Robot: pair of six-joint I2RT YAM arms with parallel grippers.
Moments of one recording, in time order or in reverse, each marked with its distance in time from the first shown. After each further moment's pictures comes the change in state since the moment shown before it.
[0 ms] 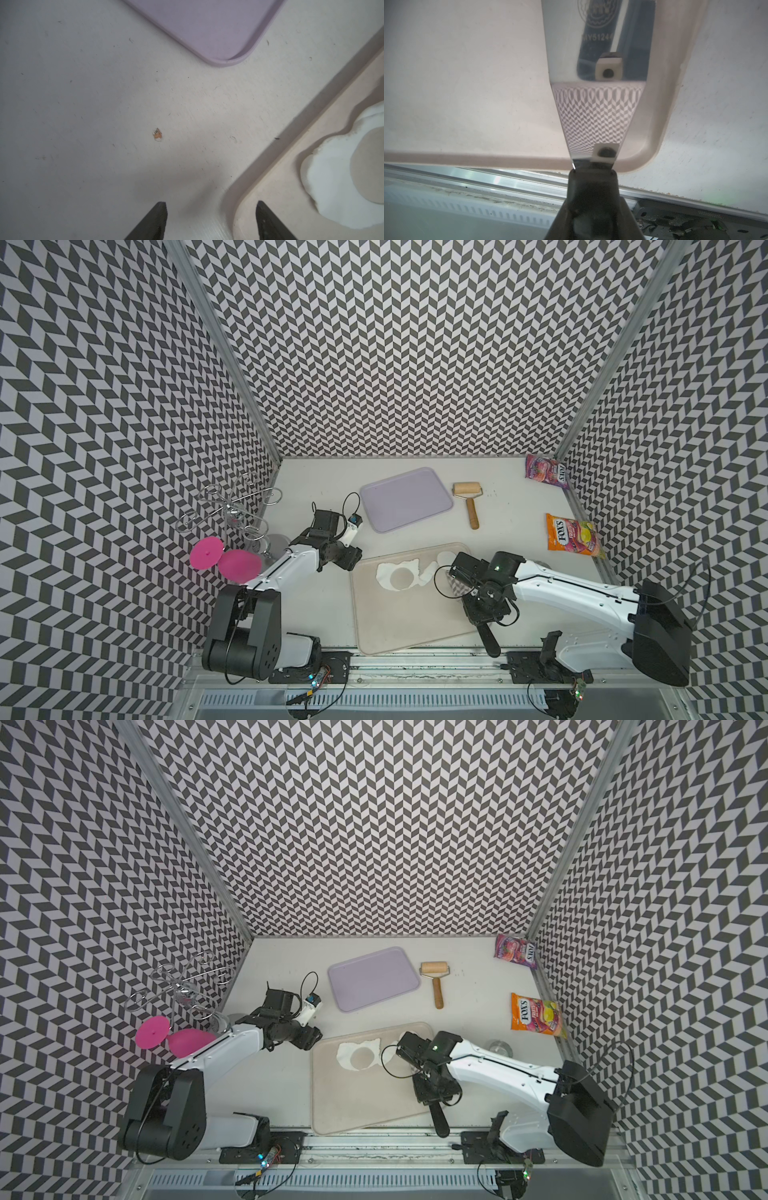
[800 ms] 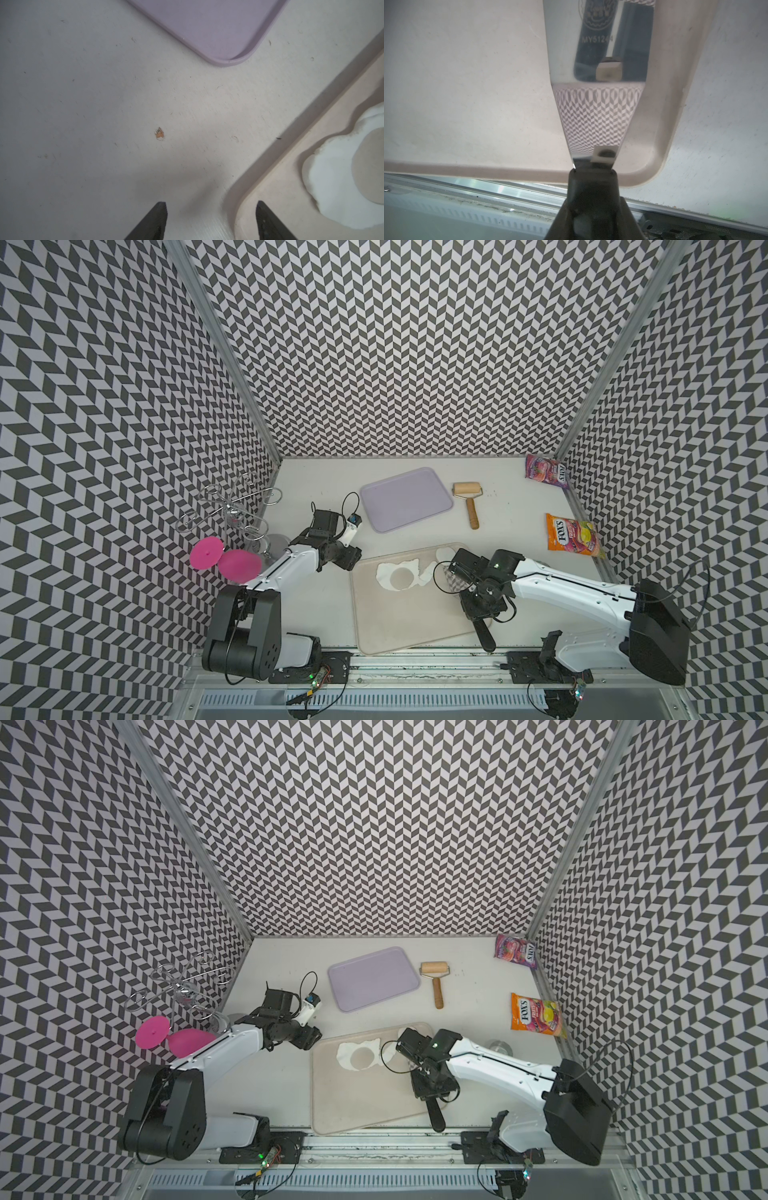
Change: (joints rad) left arm 0.005 -0.001 -0.001 0.000 0.000 0.000; right arm -0.020 0.009 0.001 0.050 -0.011 -0.014
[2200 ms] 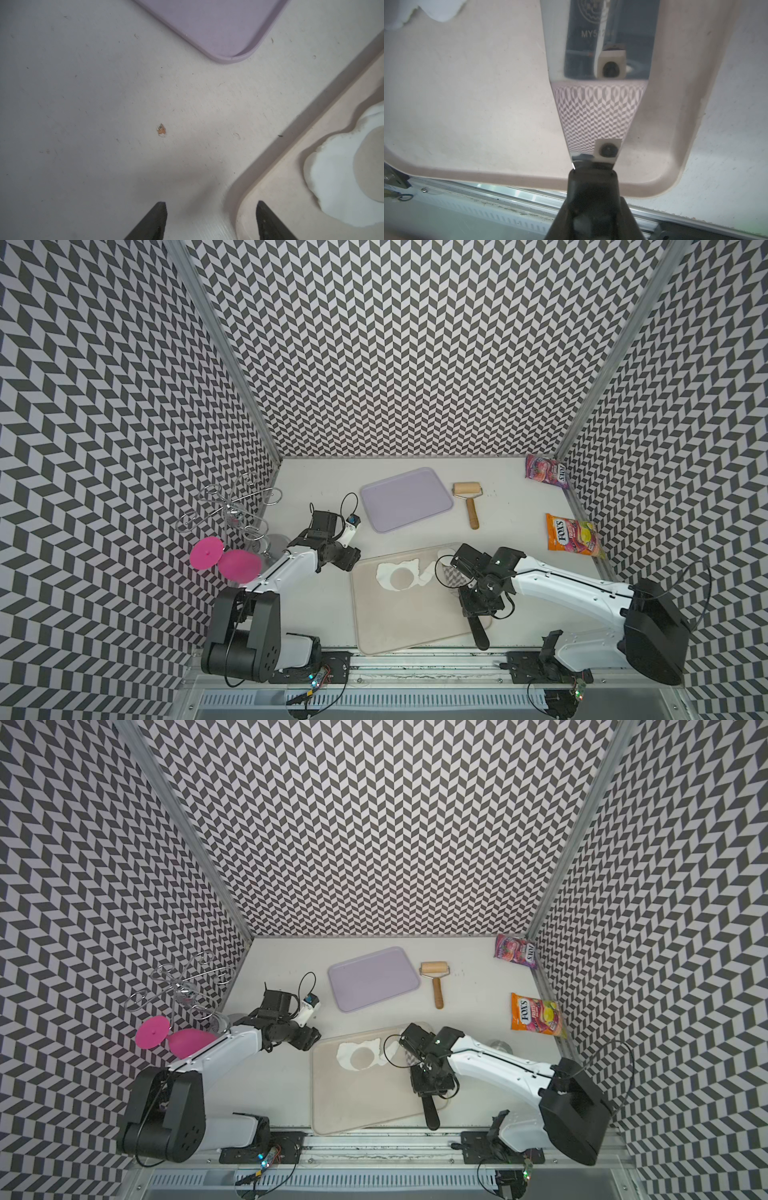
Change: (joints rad) left arm 0.008 -0.012 -0.010 0.000 0.002 0.000; right arm -0.059 0.012 -0.020 0.071 -0.066 0.024
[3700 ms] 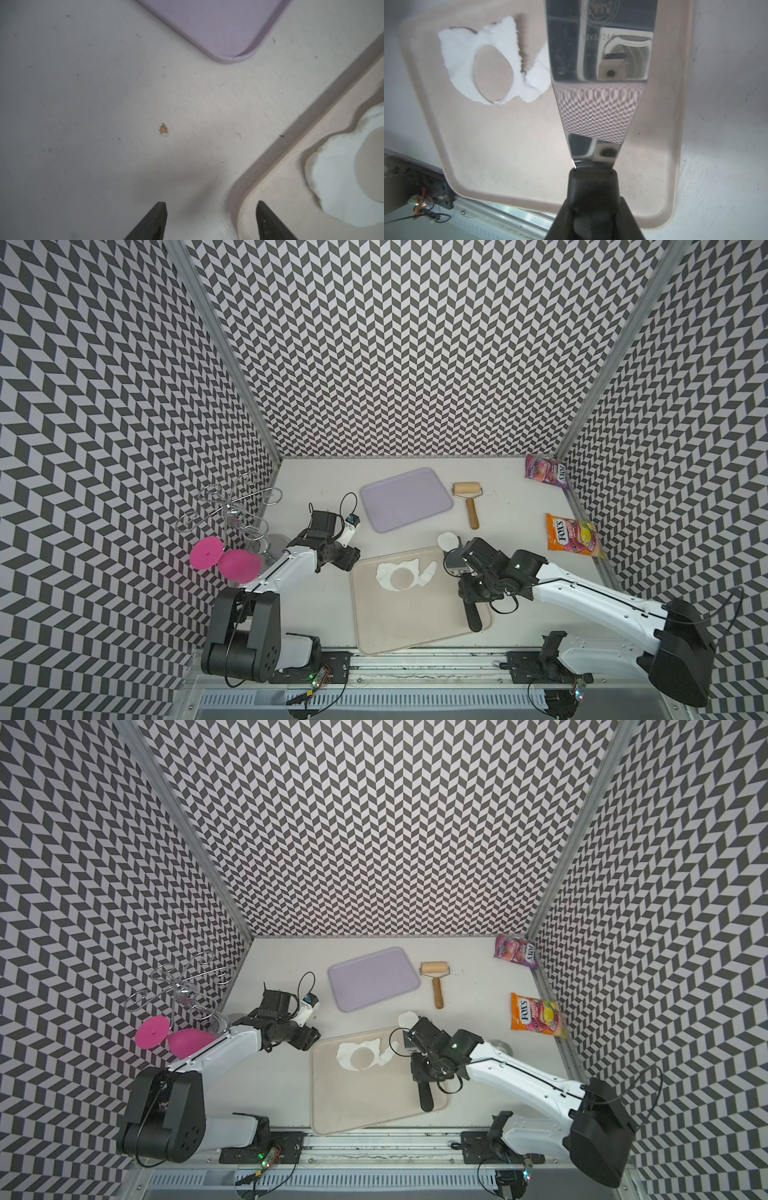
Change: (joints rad) left arm 0.006 -0.001 0.000 0.000 0.002 0.000; right arm -0.015 -0.143 0.011 0.135 0.137 -0.019
